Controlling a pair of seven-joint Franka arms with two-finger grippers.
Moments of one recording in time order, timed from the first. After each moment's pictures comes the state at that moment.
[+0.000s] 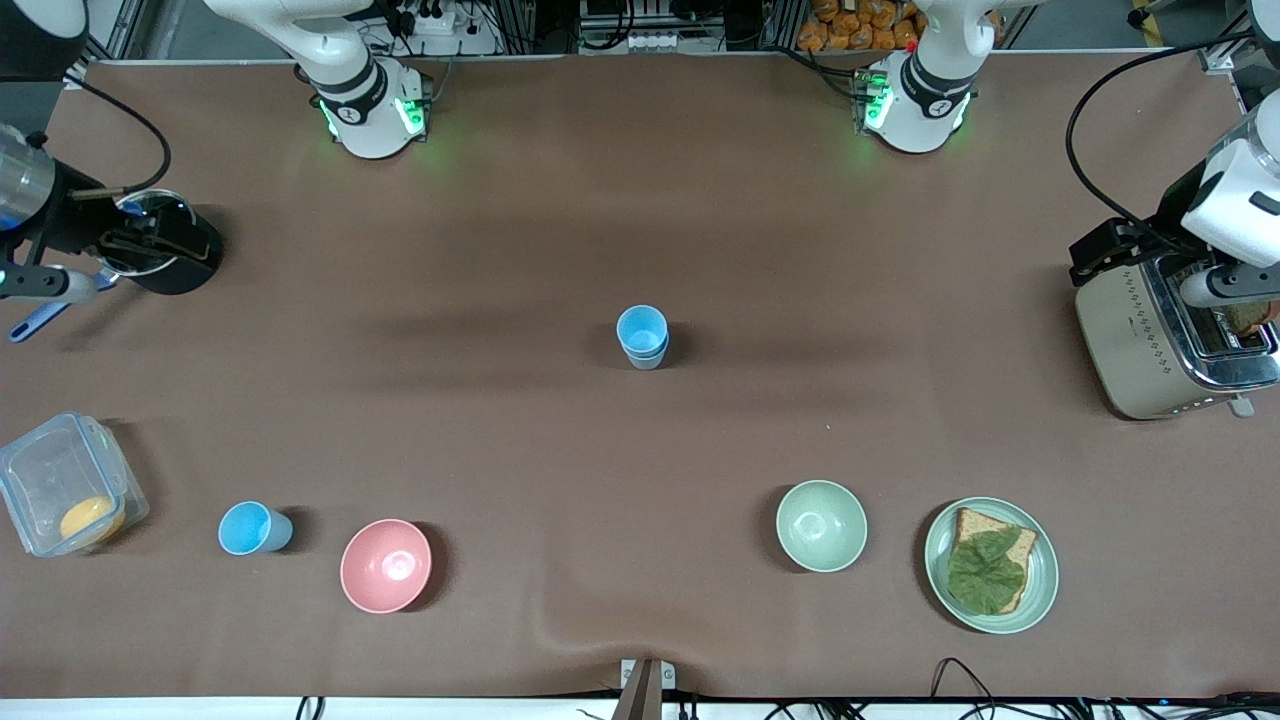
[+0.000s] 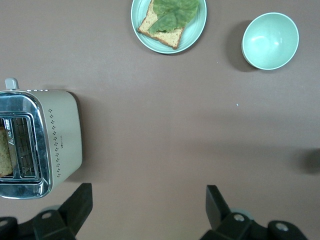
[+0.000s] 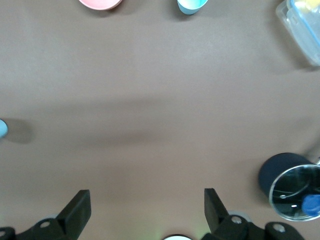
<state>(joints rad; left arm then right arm) 0.11 -0.01 -0.19 -1.63 0.04 1.62 -0.16 0.05 -0.03 -0.05 -1.68 0.05 1.52 0.04</state>
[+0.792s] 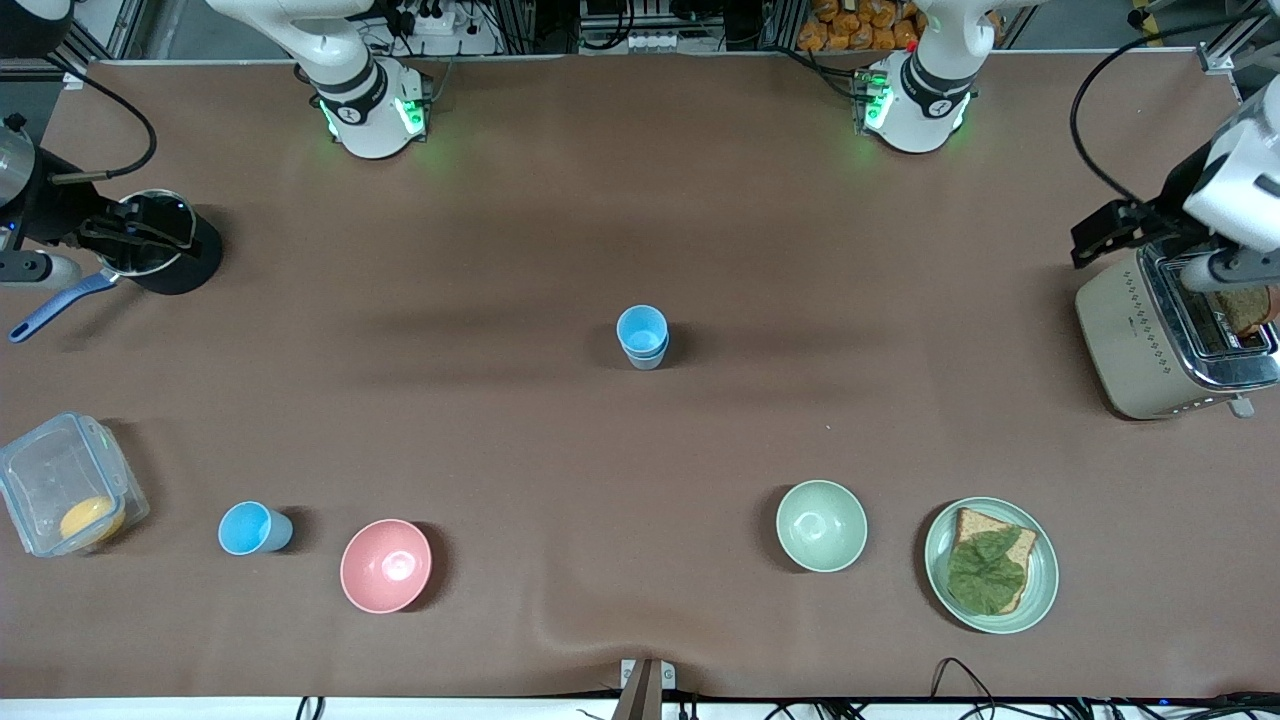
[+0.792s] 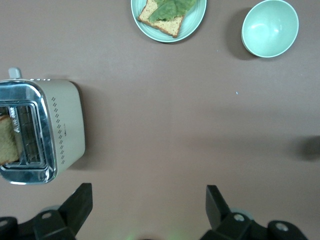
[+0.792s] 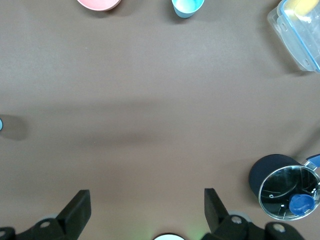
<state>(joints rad) 0.10 -0.01 -0.20 -1.56 0.04 1.50 -0.16 0.02 -0.04 -0.04 -1.67 0.04 1.51 0.01</state>
